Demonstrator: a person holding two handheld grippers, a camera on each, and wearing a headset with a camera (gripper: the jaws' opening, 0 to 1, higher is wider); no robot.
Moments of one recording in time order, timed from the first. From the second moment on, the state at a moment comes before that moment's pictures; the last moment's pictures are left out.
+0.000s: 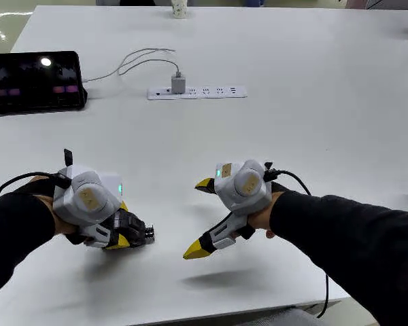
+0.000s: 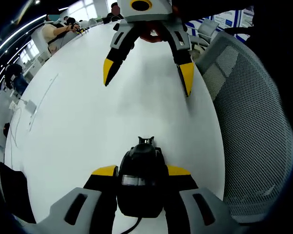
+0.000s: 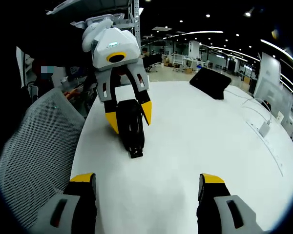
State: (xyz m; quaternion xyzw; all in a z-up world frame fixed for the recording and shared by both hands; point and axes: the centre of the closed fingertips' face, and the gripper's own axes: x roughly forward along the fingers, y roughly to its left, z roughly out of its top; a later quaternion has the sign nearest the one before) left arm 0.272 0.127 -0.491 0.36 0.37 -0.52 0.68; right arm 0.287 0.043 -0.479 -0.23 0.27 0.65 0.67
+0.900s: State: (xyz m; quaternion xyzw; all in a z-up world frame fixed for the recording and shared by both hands) left arm 0.277 0.129 -0.491 0.35 0.37 -0.52 0.69; right arm 0.273 0.095 -0.506 -0.28 0.26 0.69 0.62
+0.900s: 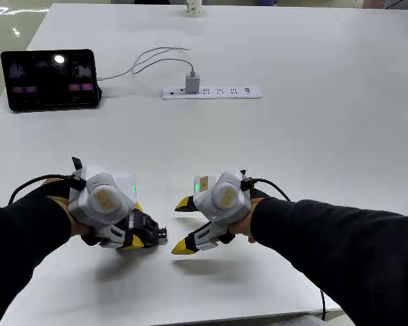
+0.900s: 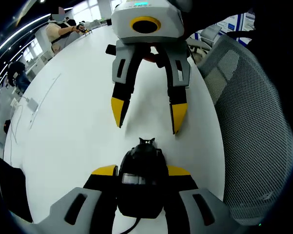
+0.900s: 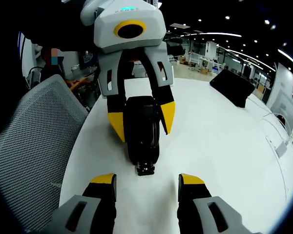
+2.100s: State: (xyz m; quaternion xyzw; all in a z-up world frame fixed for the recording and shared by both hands) left arm 0.276 0.129 -0.491 0.34 0.37 -0.52 0.69; right arm 0.268 0.113 -0.521 -0.29 0.26 0.70 0.60
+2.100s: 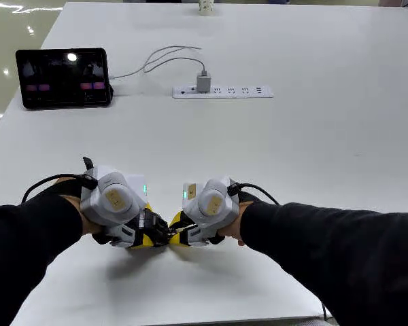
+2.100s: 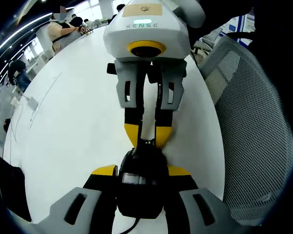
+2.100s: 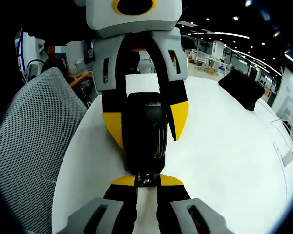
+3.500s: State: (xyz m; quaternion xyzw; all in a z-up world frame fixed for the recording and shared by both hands) left arm 0.276 0.130 -0.490 0.34 0.37 -0.52 0.69; right arm 0.272 0.089 -0.521 -0.29 0.29 0.69 0.60
